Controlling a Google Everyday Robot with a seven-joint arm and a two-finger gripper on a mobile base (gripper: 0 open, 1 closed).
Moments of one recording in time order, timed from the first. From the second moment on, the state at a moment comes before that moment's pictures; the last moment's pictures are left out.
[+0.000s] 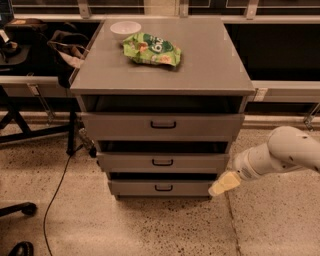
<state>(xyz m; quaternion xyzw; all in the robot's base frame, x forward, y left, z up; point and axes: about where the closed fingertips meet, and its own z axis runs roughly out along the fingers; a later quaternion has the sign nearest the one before) 0.533 -0.224 0.601 -0.40 0.88 0.14 0.22</state>
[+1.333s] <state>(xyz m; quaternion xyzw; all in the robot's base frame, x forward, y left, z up) 0.539 -0.216 0.495 -0.38 0.88 0.14 0.26</state>
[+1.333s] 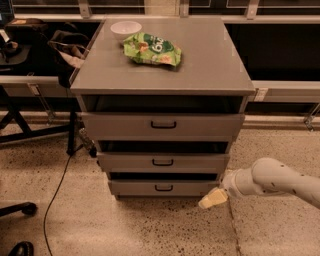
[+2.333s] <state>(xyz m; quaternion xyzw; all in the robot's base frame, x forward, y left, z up) 0.532 -0.216 0.468 -0.36 0.89 0.14 0.26</state>
